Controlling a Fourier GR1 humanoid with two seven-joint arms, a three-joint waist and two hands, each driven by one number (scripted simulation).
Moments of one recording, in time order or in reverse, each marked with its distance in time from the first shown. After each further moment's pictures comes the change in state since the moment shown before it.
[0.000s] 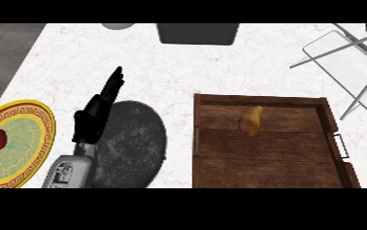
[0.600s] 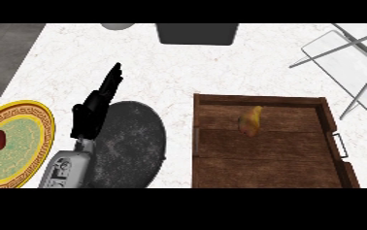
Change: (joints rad) left arm -0.030 0.010 0.014 0.007 0.004 -0.006 0.024; right arm 0.068 -0.045 -0.075 0.014 -0.141 -0.321 -0.051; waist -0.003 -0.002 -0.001
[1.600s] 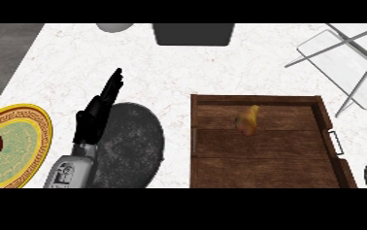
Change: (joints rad) left arm 0.035 -0.014 -0.007 0.011 -0.015 0.015 -0.033; right arm 0.109 0.076 -0.066 -0.217 0.085 0.025 0.102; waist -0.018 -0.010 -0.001
